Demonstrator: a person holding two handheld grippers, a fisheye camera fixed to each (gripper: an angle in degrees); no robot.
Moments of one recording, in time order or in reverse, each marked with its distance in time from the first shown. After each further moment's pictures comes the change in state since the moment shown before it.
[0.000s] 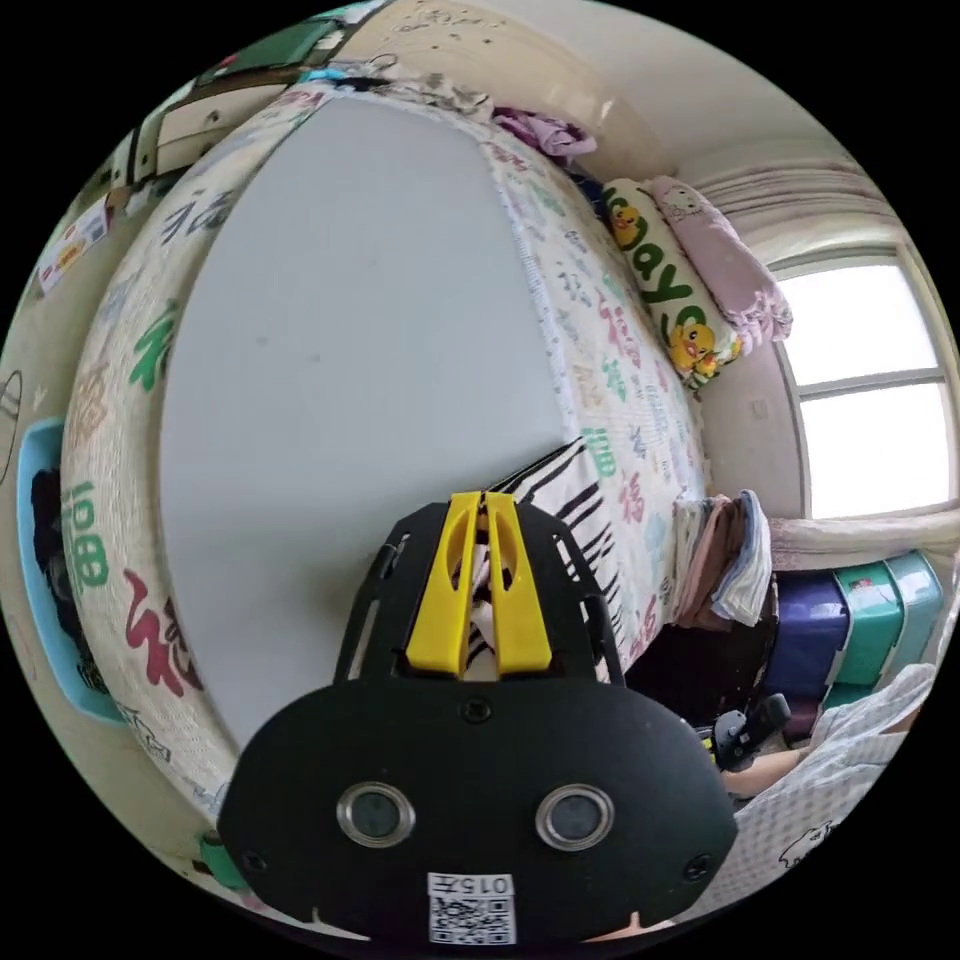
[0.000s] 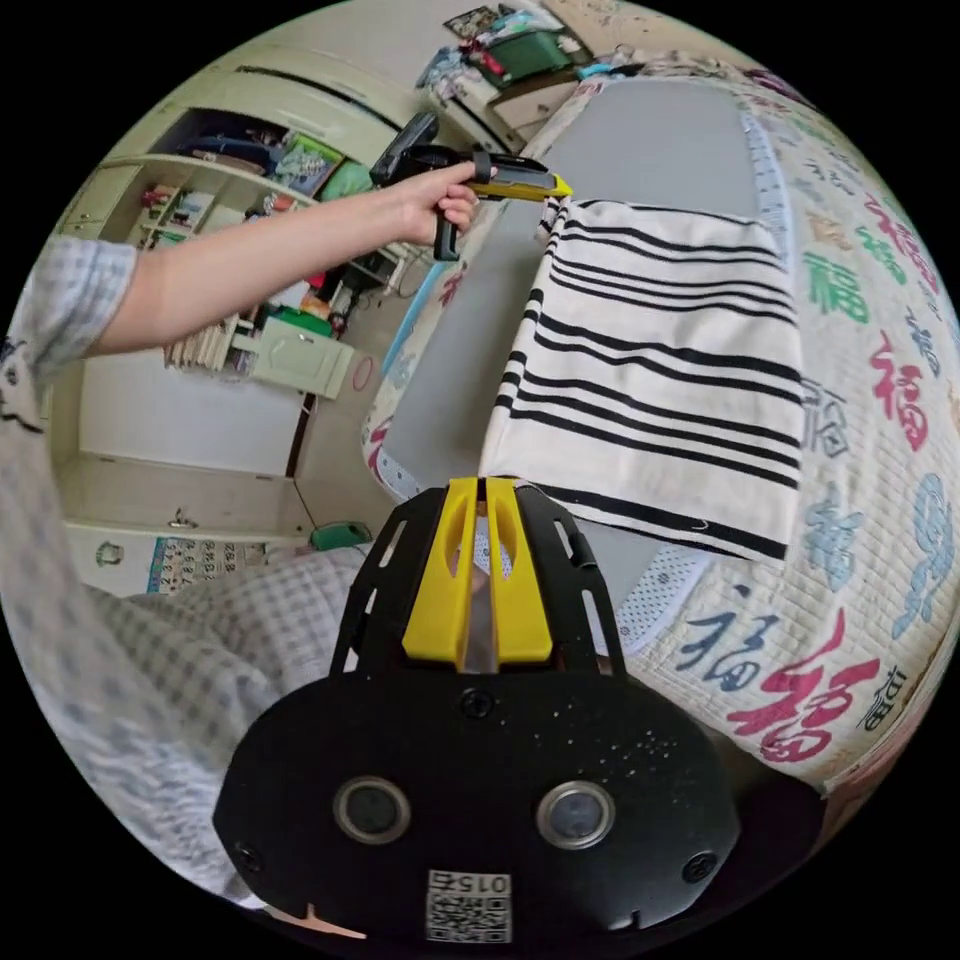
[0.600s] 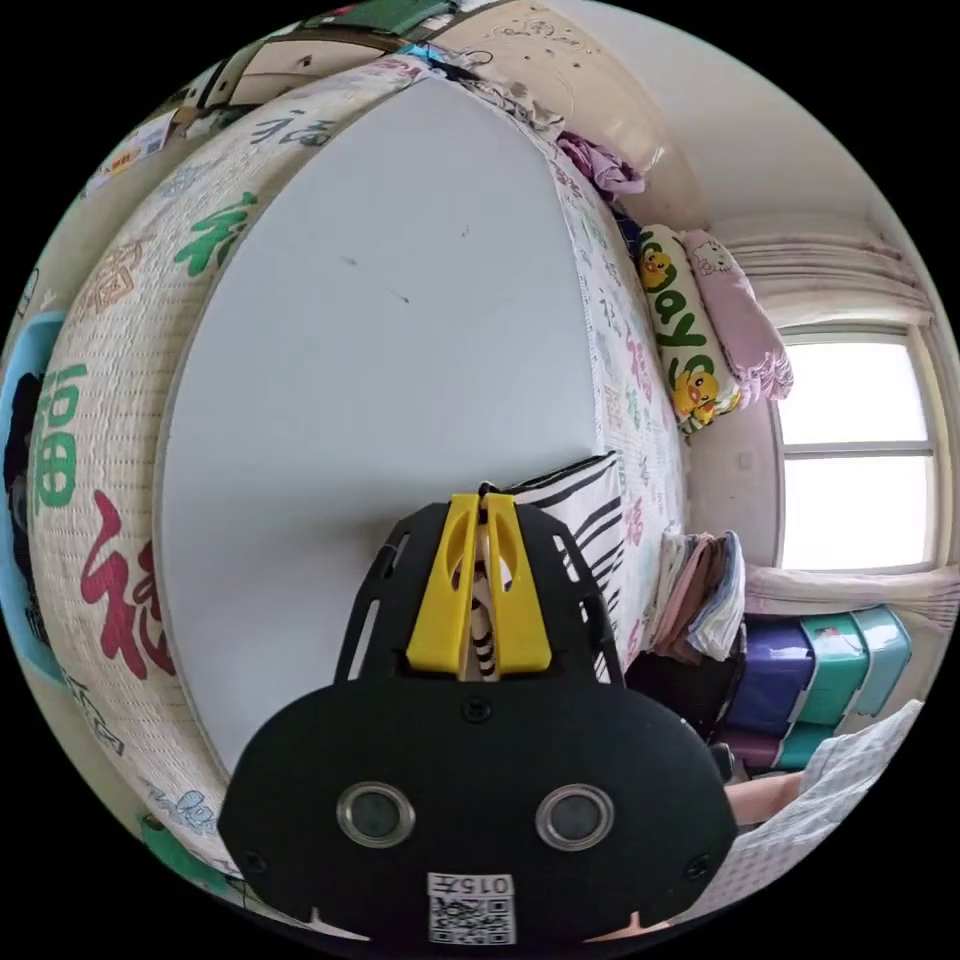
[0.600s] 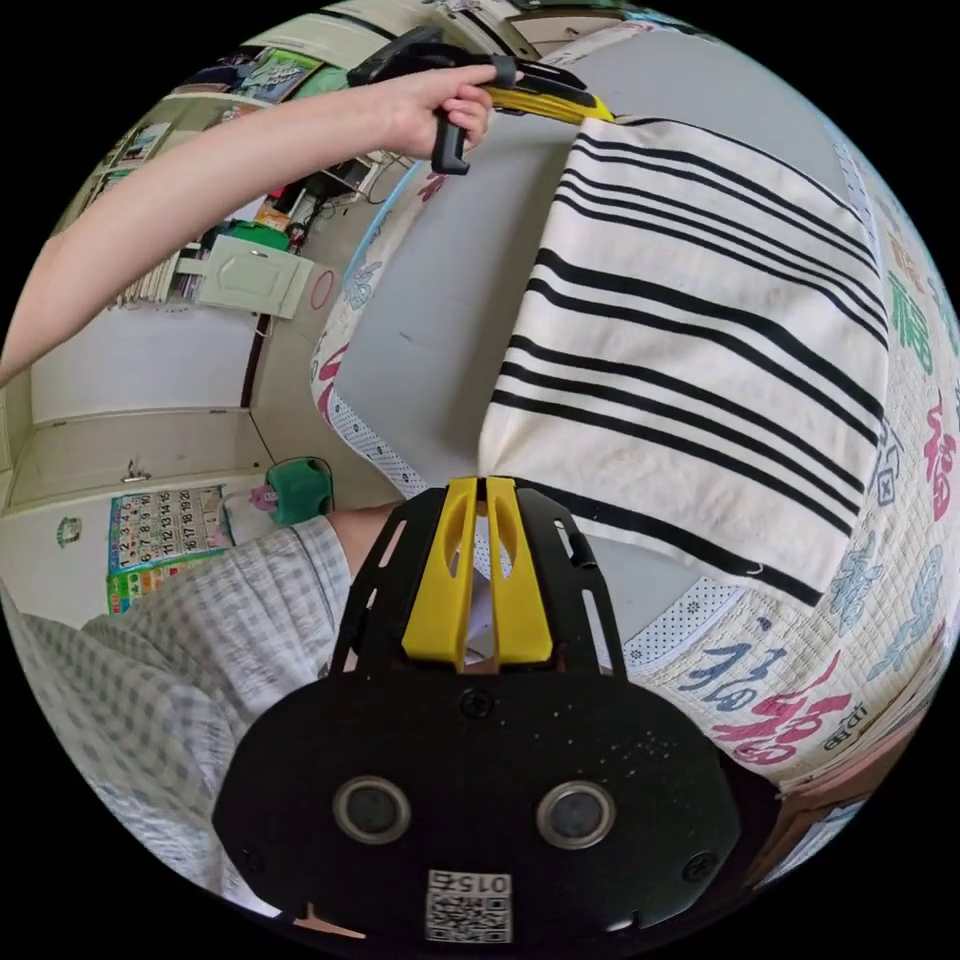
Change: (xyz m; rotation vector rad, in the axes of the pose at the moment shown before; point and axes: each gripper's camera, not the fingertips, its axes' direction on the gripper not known) left arm -0.052 0.024 0.120 0.042 0.021 0.007; right arm -0.028 -0.091 0.026 -0.211 0.137 -0.035
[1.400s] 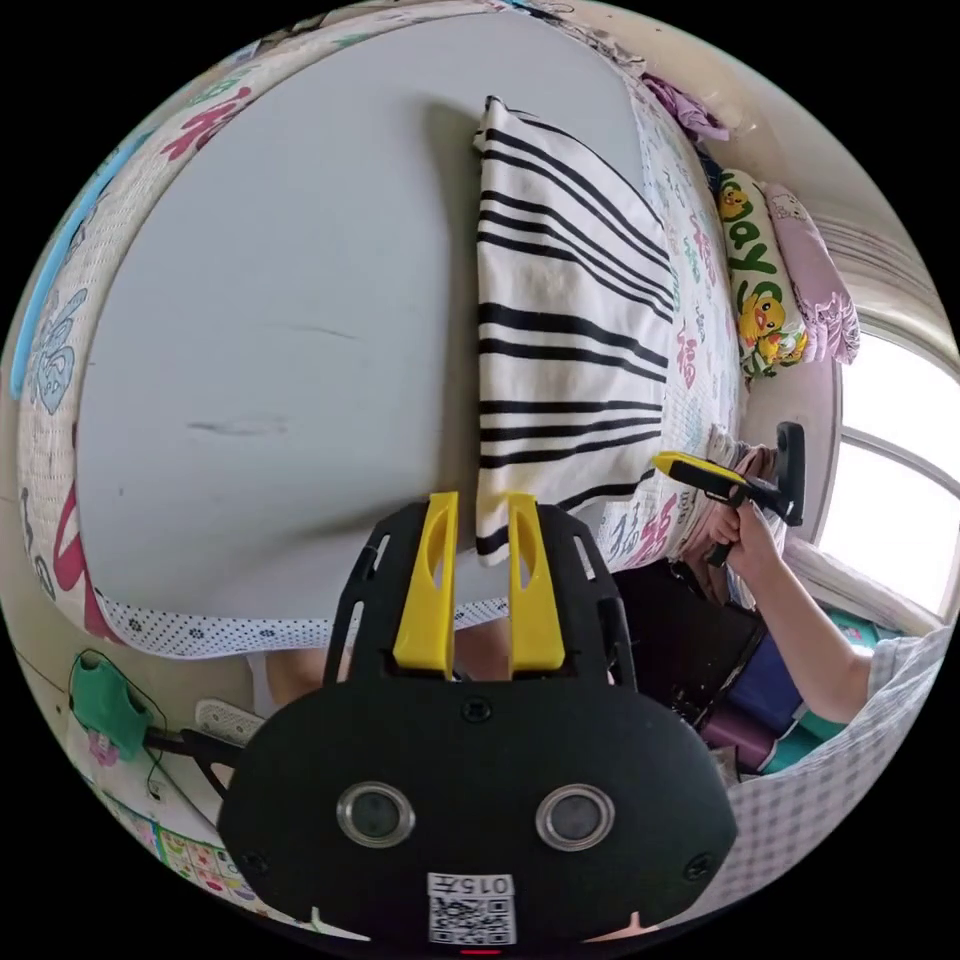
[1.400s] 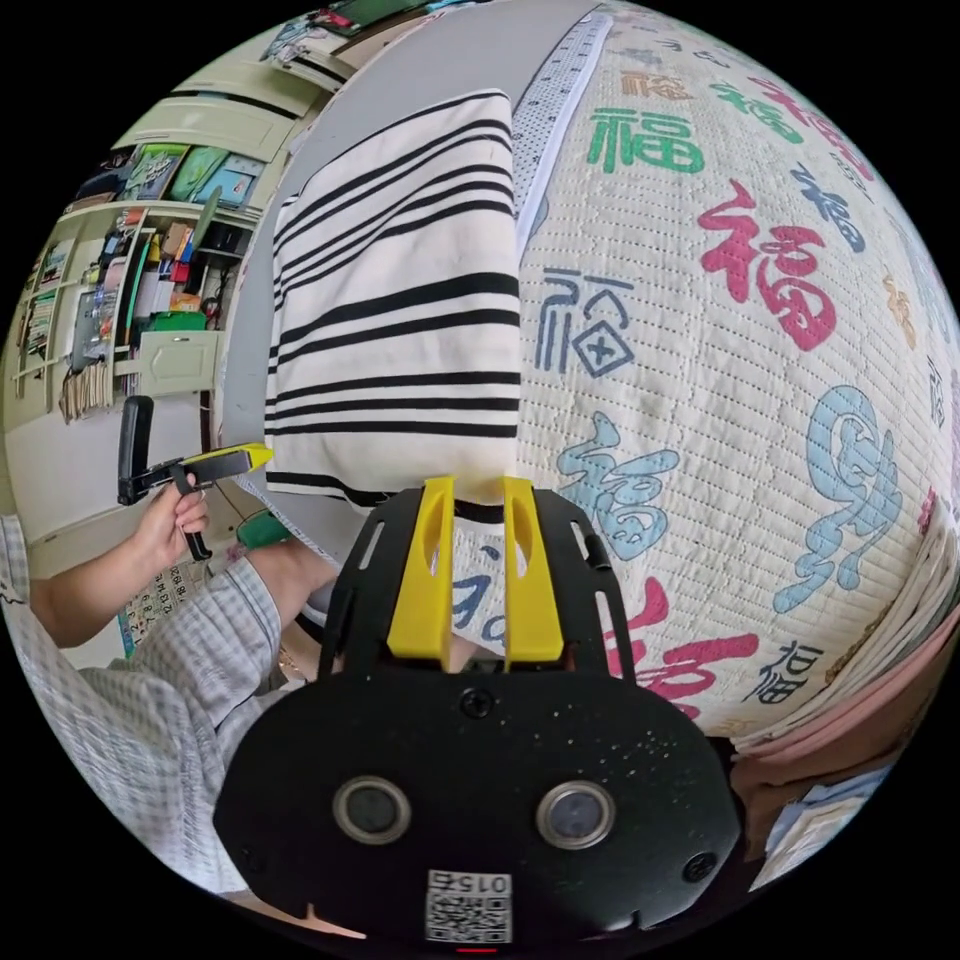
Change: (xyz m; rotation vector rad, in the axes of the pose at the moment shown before) left arm 0.058 0.234 0.148 -0.173 -0.069 -0.177; right arm 0.171 -0.010 -0.107 0.048 0.031 0.281
